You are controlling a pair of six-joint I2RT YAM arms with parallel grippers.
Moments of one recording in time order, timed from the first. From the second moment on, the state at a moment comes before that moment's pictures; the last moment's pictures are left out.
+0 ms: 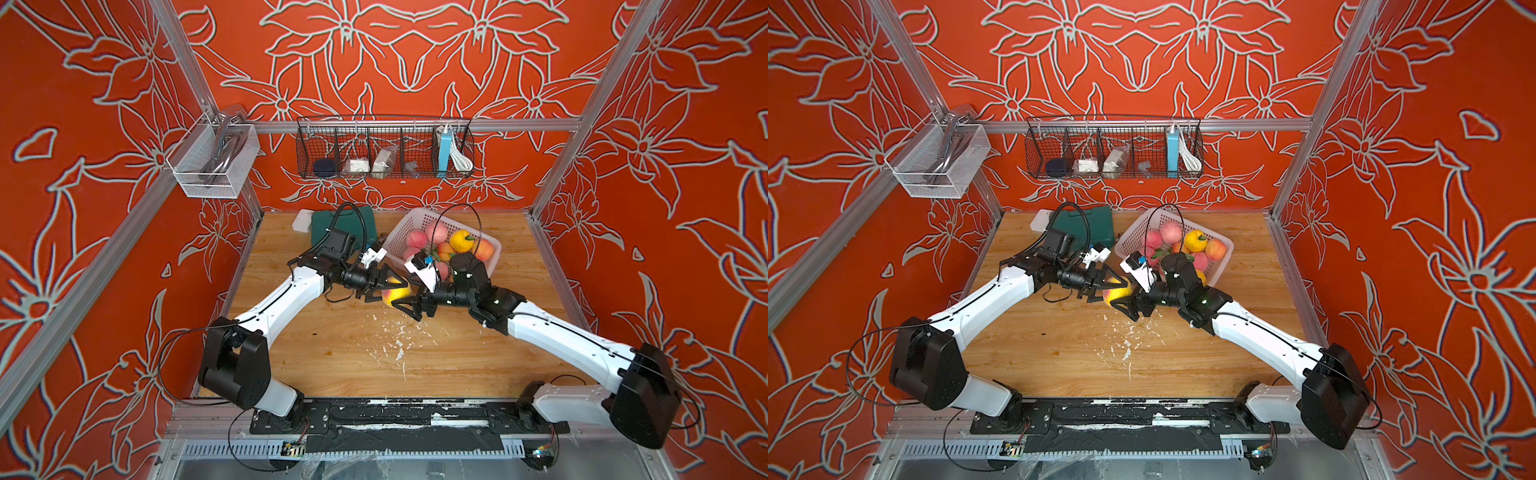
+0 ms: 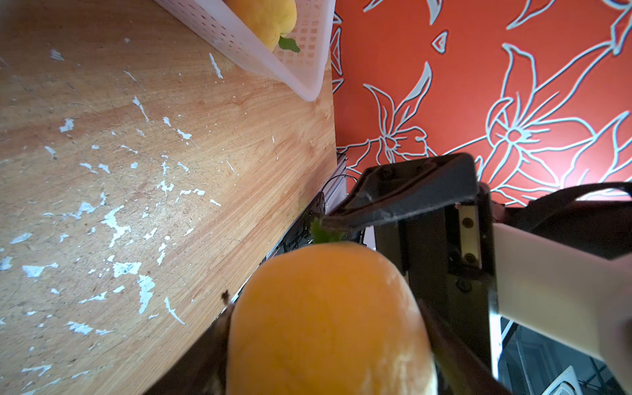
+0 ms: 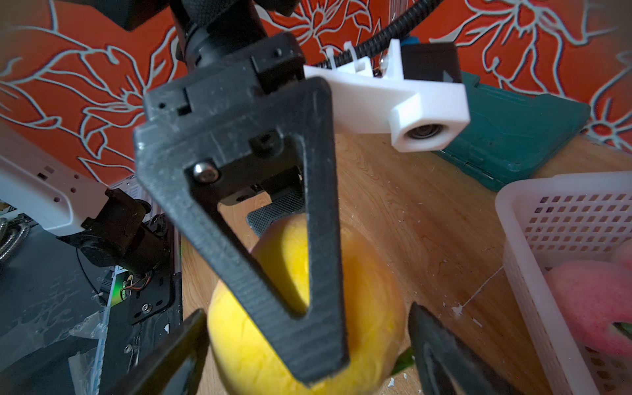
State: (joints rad) left arm -0.35 1.49 1.15 -0.59 1.06 -0.63; right arm 0.77 1.27 0.91 -0.07 -0.48 0.00
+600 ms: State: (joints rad) left arm -0.36 1.48 1.14 -0.53 1.06 -0.67; right arm 0.77 1.28 0.91 -0.08 -0.47 -0.01
